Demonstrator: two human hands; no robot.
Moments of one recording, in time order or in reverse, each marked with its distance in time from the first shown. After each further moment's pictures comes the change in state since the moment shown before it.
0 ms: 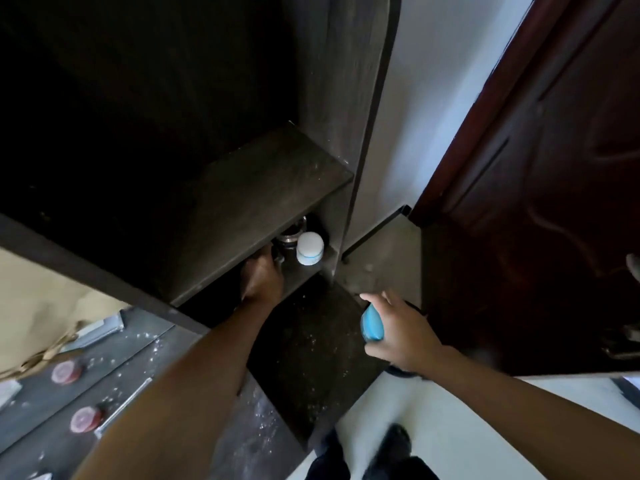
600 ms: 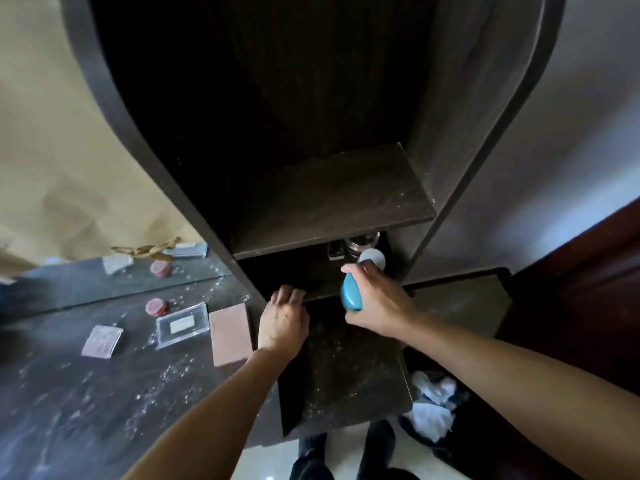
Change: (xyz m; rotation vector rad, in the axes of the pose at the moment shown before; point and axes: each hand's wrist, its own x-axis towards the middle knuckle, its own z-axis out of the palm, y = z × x) left_hand -0.112 -0.009 -0.014 0.056 0.094 -0.178; right_hand 0.109 -0.061 -0.032 -0.044 -0.174 -0.545
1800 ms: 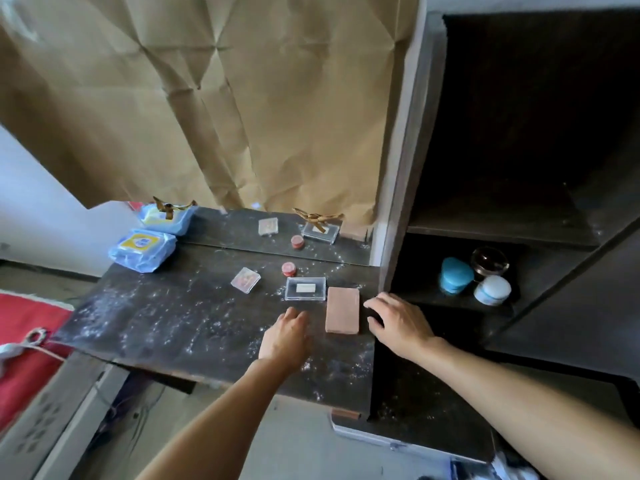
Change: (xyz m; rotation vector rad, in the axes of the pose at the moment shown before) left_hand -0.157 -0.124 -0.090 0.109 -0.054 -0.387; right_hand -0.010 -0.138 0.088 -0.140 0.061 -0.438
